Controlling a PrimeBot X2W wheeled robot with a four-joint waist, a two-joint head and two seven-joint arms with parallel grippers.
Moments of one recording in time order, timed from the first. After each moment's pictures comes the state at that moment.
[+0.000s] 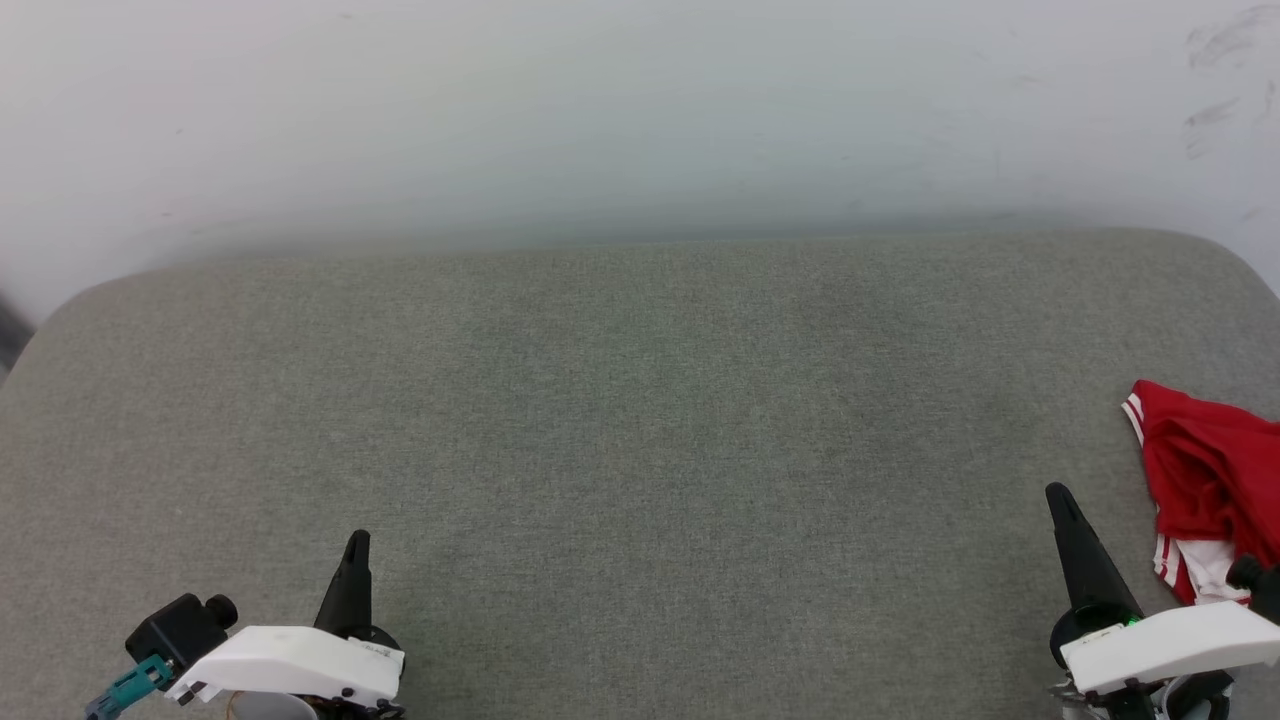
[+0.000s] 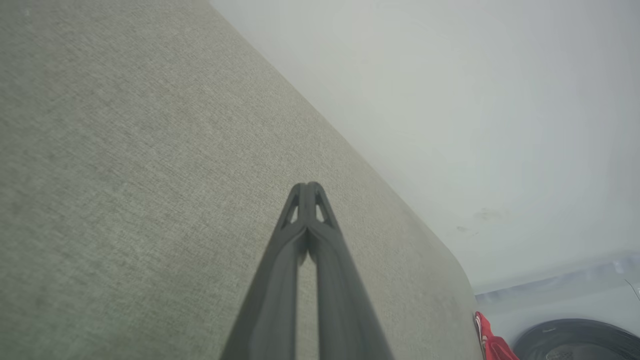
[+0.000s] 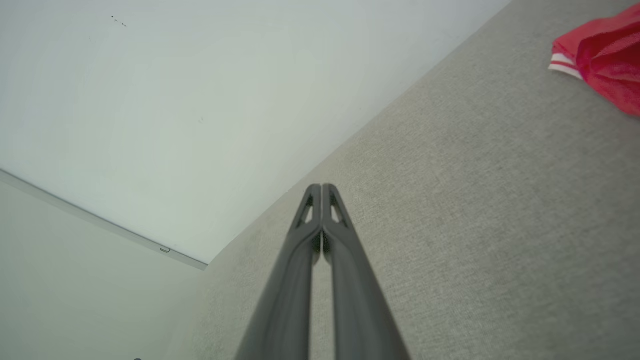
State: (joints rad) left arm -0.03 0.13 -0.04 0.23 -0.97 -0.01 -0.07; right arm 0.01 -0.08 -0.05 0.11 0.89 0.13 0.03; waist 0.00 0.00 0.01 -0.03
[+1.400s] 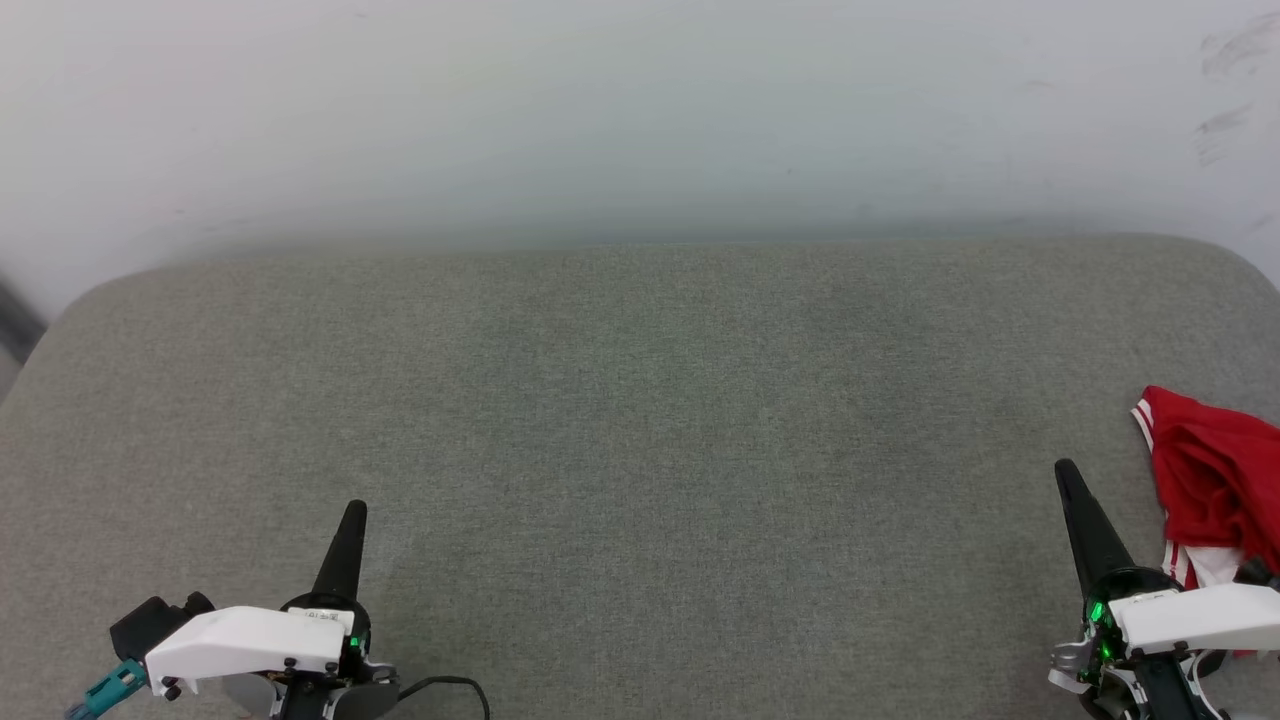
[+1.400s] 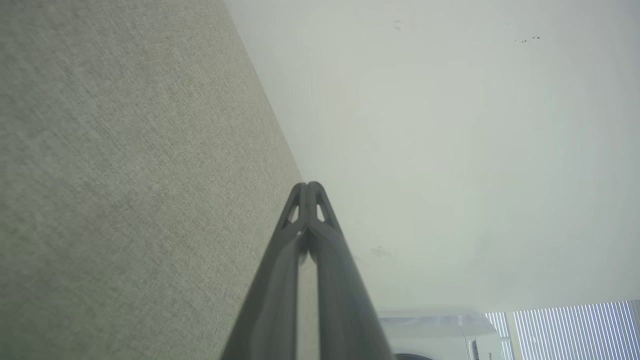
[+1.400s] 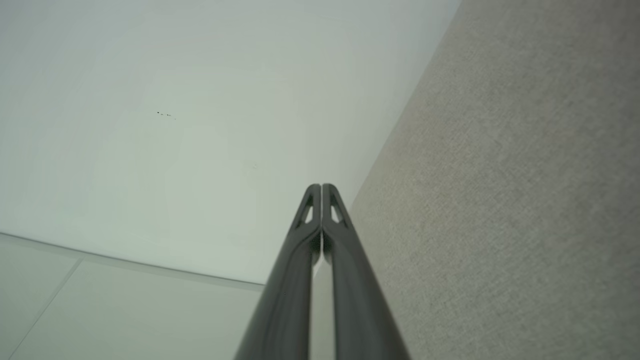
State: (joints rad) left arm -0.07 0.08 0.05 0.24 -1.35 -0.08 0.04; right arm -0.06 -0.07 -0.08 0.19 1.33 0.13 0.07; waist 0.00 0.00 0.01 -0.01
